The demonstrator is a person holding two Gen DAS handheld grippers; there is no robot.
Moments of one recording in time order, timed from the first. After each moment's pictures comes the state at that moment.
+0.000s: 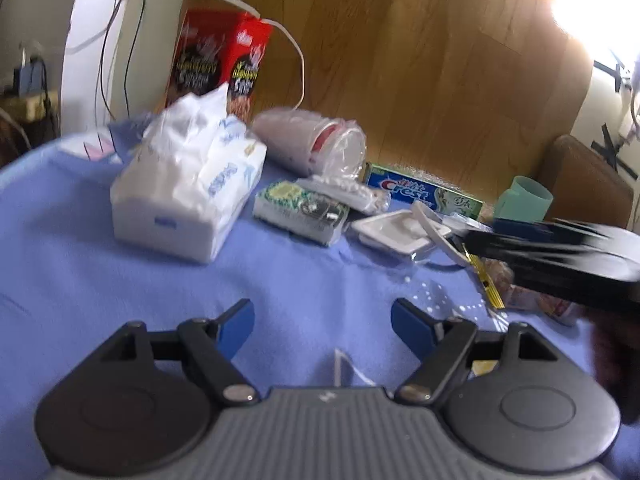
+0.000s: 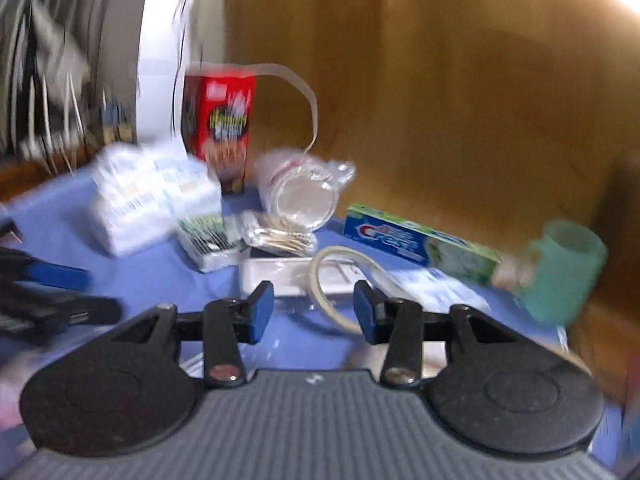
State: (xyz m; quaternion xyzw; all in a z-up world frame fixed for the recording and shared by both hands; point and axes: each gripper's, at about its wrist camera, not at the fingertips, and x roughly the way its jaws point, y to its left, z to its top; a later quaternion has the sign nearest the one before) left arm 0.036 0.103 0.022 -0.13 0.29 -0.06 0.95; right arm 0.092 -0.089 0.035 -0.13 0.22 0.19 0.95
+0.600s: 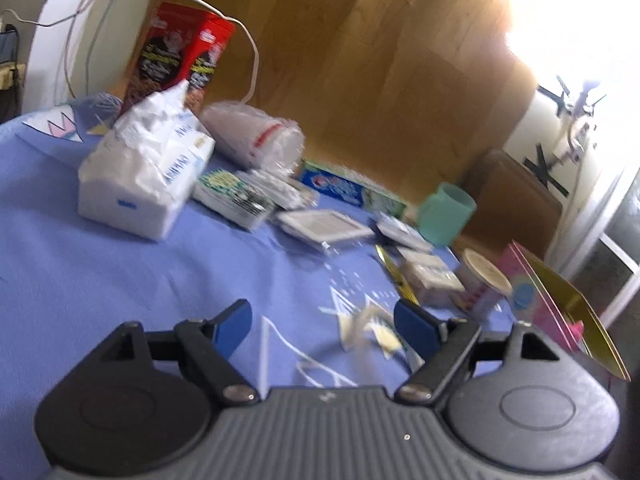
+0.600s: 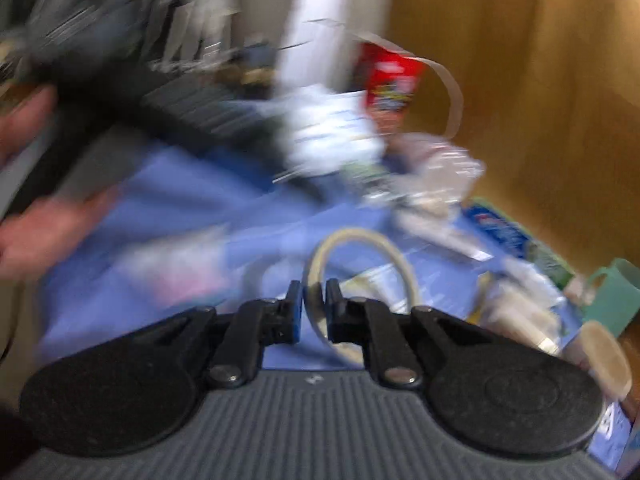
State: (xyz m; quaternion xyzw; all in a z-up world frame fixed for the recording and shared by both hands) left arm -0.002 0.100 0.040 -0.18 0.30 -0.15 0.92; right arm -0.059 -0.080 0.006 -0.24 0.22 0.34 0.88
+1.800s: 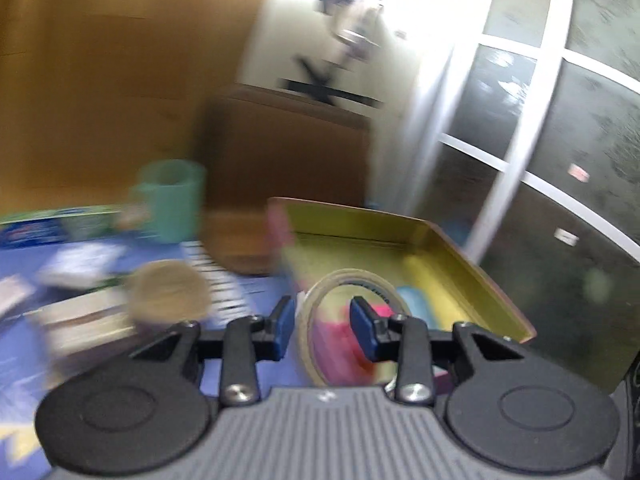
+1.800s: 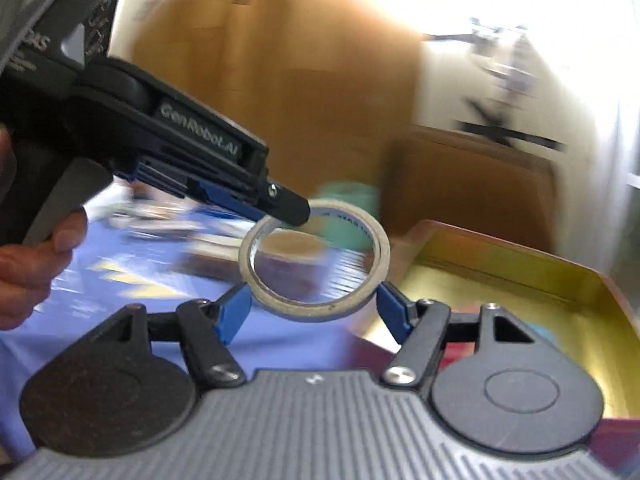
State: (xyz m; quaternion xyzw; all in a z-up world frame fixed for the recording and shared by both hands) left arm 0.032 -0.191 0.105 -0.05 0.28 -0.39 0.88; right arm -0.109 -0.302 0.049 -0.08 0.15 0.05 0.98
